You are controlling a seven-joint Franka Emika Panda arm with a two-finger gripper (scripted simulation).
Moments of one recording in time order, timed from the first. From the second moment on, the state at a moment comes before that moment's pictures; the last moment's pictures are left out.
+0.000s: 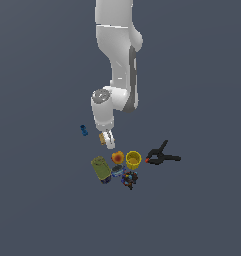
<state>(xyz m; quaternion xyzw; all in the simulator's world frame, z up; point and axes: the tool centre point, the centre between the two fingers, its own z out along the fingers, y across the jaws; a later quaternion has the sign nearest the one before) -0.100 -0.072 0.014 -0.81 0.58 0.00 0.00</state>
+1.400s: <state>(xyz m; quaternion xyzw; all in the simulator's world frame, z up) -0.023 -0.149 0.192 -0.81 0.59 0.00 0.00</state>
